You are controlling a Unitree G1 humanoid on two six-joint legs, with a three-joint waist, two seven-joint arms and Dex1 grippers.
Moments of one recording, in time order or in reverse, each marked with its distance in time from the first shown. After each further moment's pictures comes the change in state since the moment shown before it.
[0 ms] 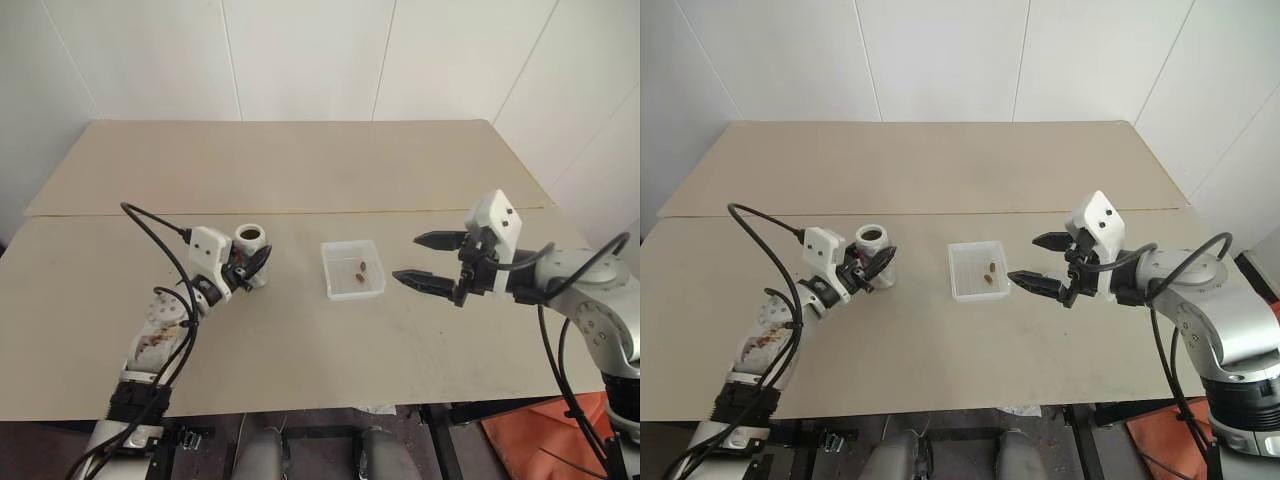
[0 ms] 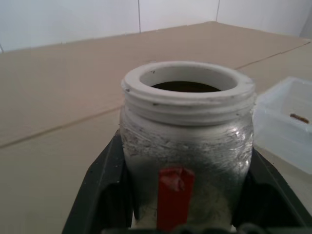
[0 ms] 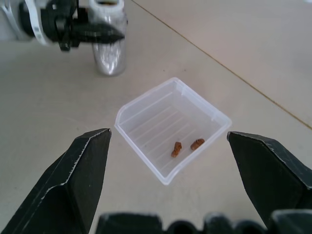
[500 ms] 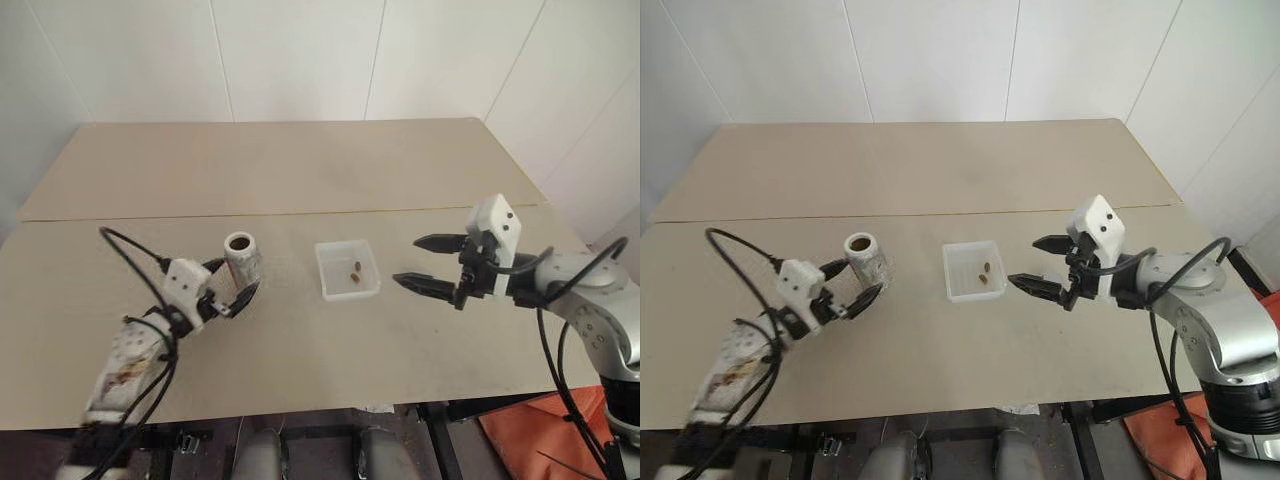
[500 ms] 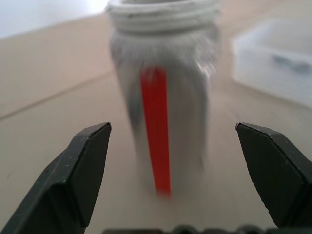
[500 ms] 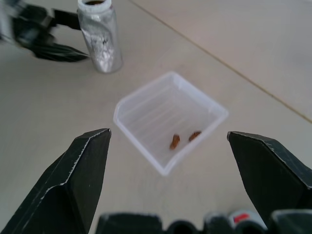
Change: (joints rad) left arm 0.315 0.244 0.156 -0.244 -0.051 0.059 -0.255; right arm 0.061 -0.026 -0.021 0.028 -0.008 -0.041 0.037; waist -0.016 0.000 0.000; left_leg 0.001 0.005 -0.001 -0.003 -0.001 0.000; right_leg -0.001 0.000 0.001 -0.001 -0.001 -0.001
